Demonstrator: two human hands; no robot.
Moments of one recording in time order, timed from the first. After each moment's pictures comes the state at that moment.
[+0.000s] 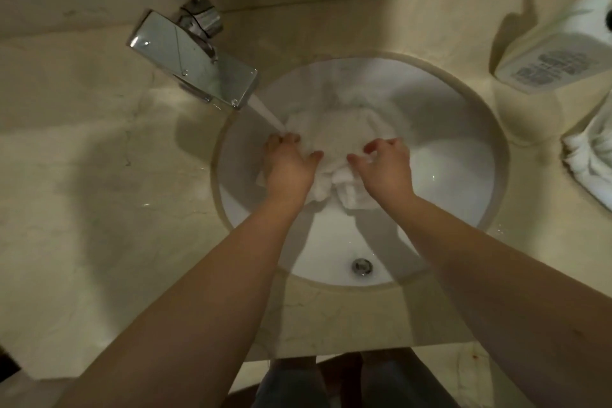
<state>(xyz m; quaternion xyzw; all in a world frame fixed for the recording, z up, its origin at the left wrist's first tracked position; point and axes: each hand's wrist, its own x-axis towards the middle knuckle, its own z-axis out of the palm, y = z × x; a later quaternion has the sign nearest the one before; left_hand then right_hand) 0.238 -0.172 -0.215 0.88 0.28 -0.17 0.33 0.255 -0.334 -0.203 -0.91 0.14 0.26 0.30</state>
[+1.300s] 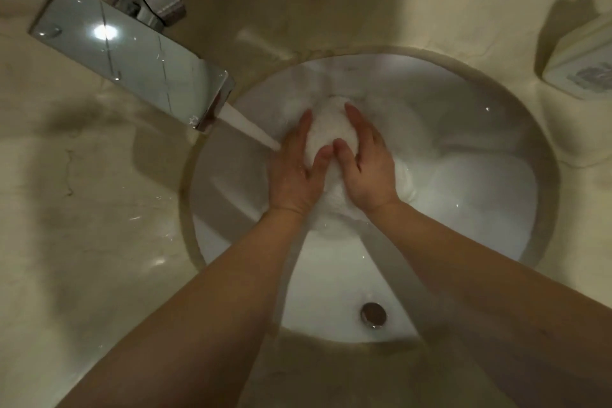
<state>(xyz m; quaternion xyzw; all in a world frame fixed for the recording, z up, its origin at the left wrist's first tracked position) 0.252 -0.182 -0.275 0.89 0.12 0.01 0.44 0.279 -0.309 -0.277 -0.89 -0.03 0.08 0.45</state>
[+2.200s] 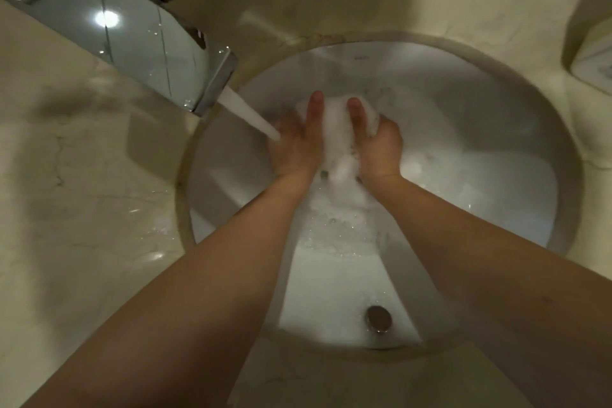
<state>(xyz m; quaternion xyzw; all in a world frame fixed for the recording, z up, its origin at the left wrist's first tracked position) 0.294 -0.186 -0.264 0.80 0.35 -0.07 0.49 0.305 -0.289 -0.262 -0.84 0.19 0.15 0.49</state>
